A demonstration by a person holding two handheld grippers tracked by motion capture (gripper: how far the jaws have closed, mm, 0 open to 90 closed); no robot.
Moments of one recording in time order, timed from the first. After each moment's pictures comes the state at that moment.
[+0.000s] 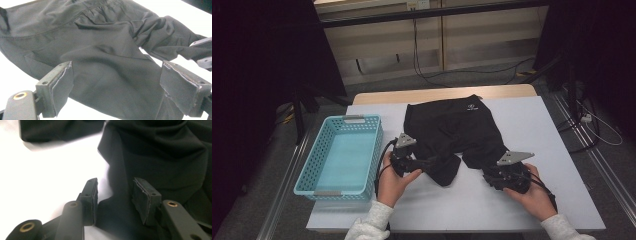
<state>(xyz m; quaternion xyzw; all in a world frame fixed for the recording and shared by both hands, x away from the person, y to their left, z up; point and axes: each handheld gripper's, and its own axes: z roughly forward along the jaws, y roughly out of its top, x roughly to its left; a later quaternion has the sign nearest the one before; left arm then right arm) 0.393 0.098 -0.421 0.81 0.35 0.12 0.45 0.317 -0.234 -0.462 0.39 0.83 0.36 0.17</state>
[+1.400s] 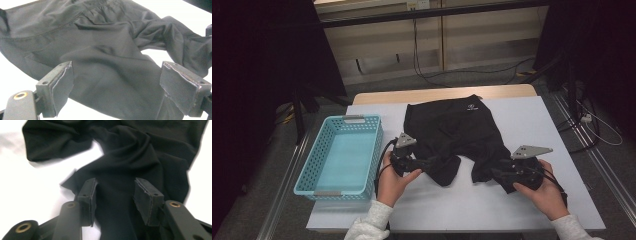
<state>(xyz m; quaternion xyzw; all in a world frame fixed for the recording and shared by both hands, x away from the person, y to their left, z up) 0.393 0.099 -0.421 0.81 0.35 0.12 0.45 0.312 -0.255 -0.435 0.43 0.80 0.39 0.17</state>
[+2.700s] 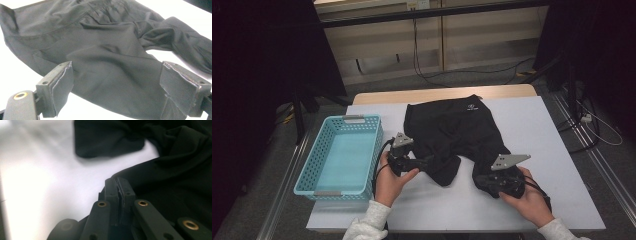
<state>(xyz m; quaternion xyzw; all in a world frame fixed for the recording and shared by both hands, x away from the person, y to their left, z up) 0.394 0.104 -0.419 0.81 0.36 0.12 0.45 0.299 -0.212 -0.440 0.35 0.84 0.41 0.10</state>
